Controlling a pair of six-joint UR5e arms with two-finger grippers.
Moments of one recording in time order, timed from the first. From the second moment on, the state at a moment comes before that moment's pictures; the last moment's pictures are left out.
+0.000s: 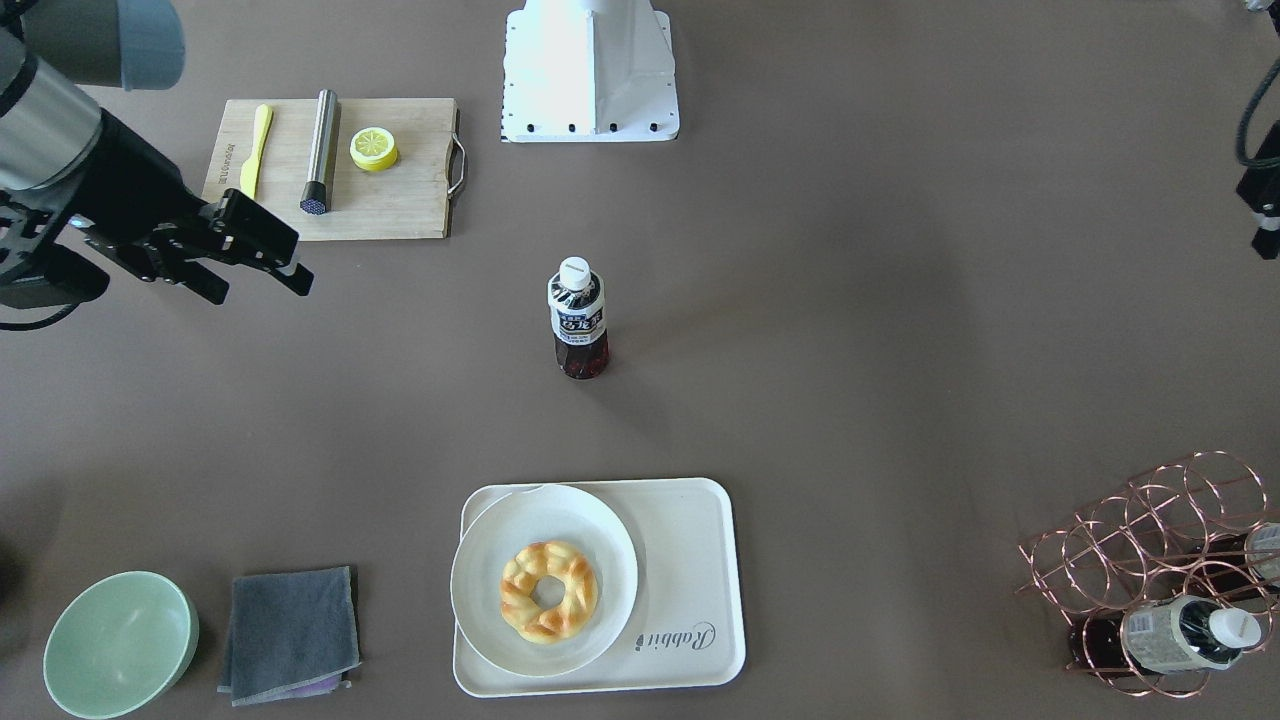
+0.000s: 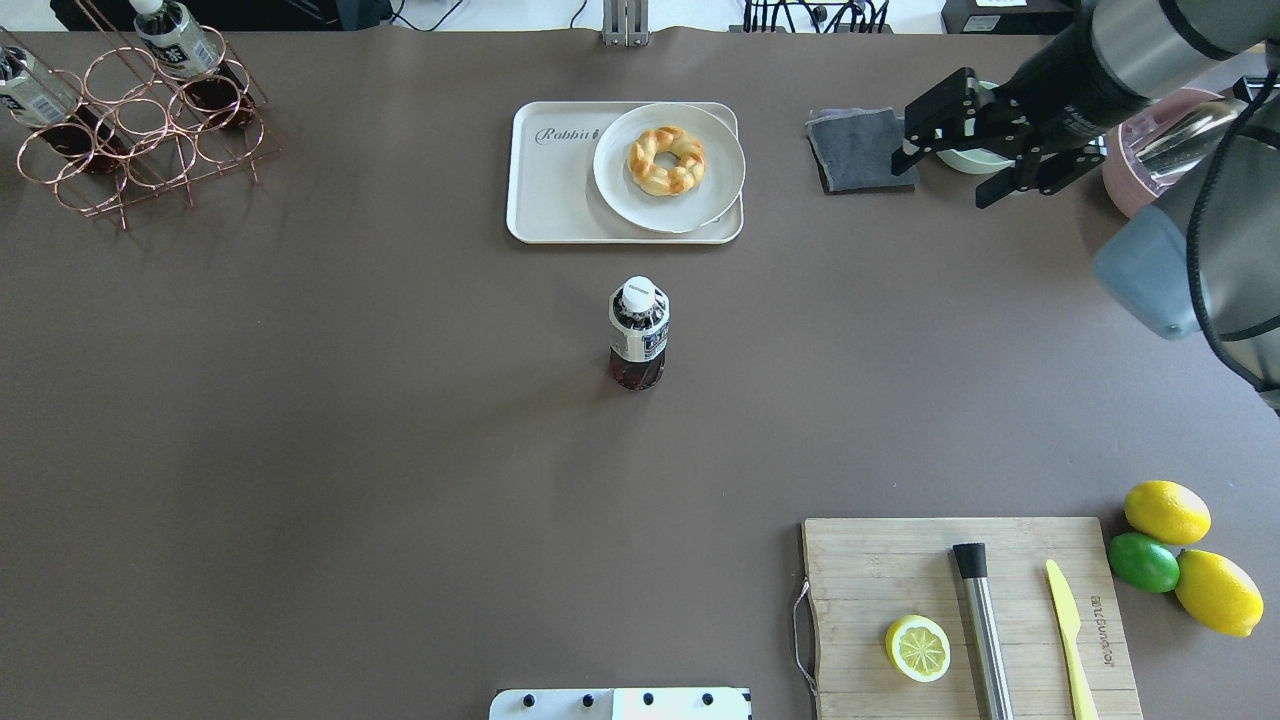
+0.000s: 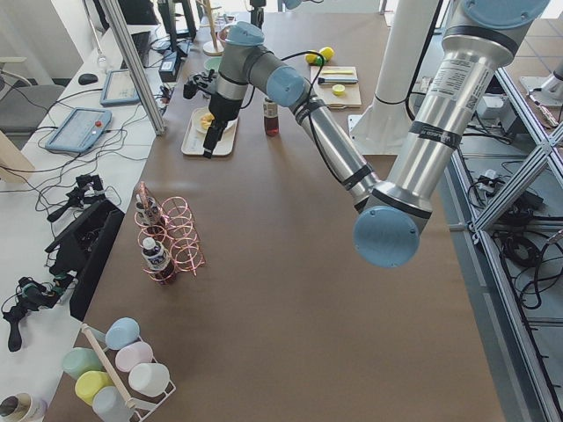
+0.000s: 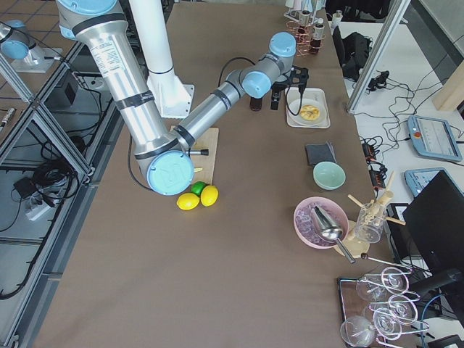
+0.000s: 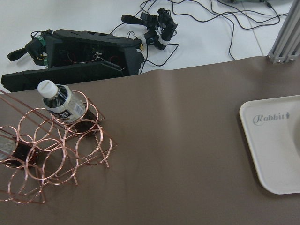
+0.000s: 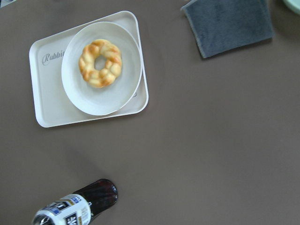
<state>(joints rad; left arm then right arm) -1.36 -1.87 -2.10 -1.30 -2.00 -0.36 1.04 -1.14 1.90 -1.46 2.40 1.12</state>
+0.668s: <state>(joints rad) -1.72 -1.67 -2.08 -1.31 -2.18 0.08 0.74 -0.81 1.97 -1.88 2.12 1.31</state>
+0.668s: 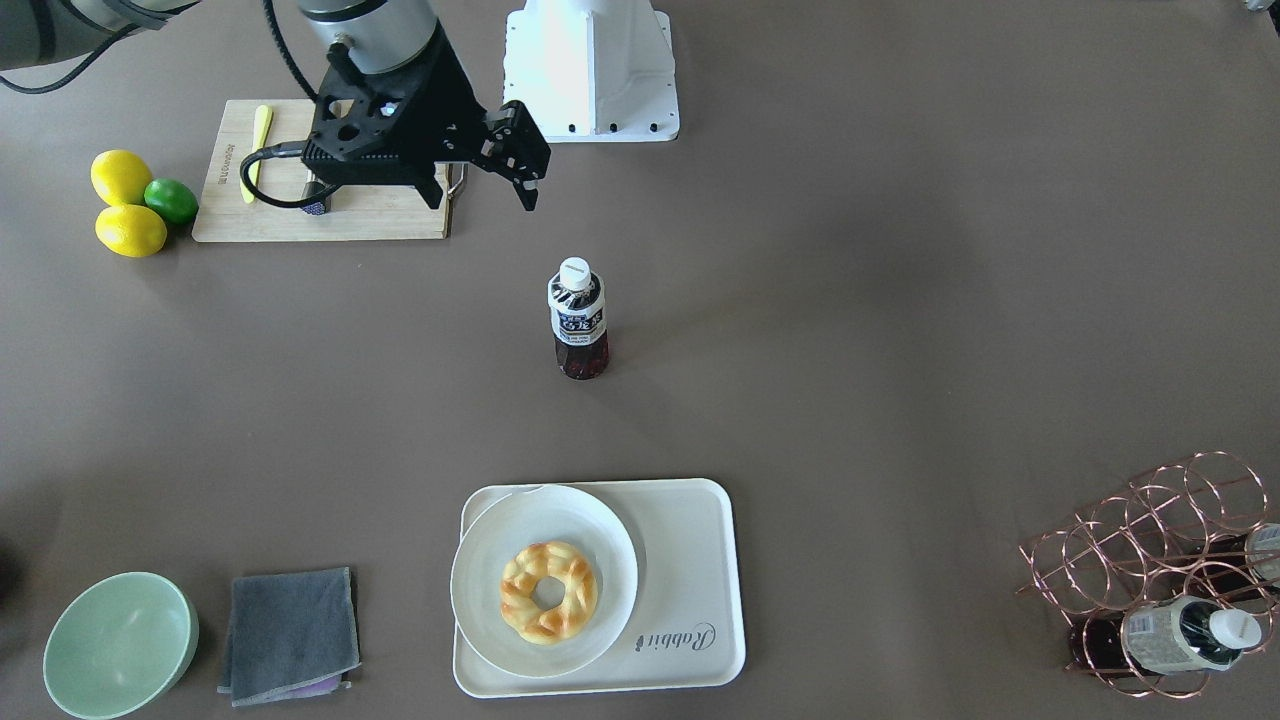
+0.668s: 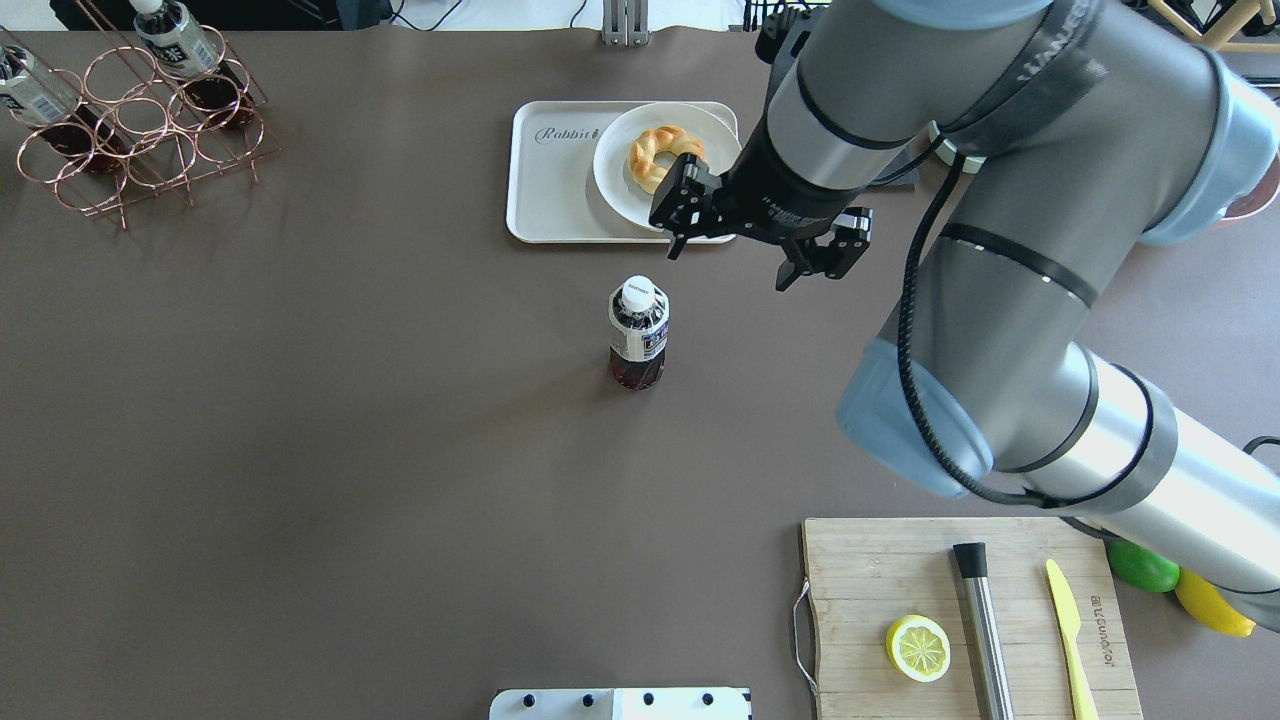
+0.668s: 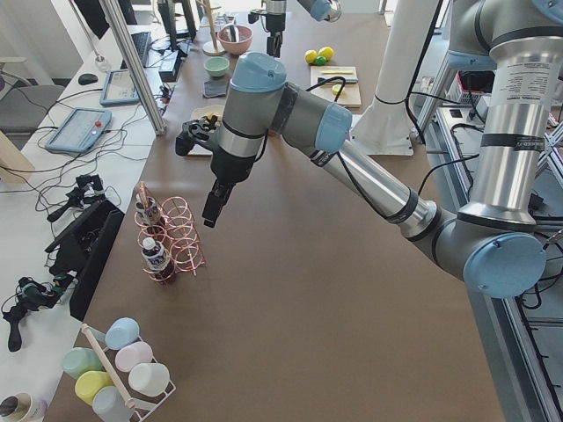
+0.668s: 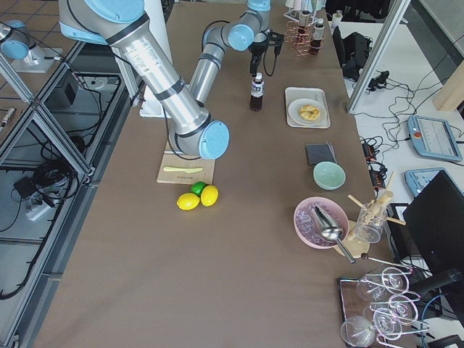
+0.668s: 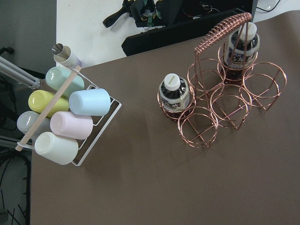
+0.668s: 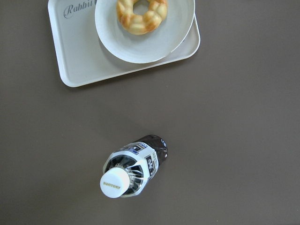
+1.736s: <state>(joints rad) -1.81 -1.52 -1.99 -1.38 -2.26 0.28 0.60 -0.67 1.78 -1.90 1.84 1.31</state>
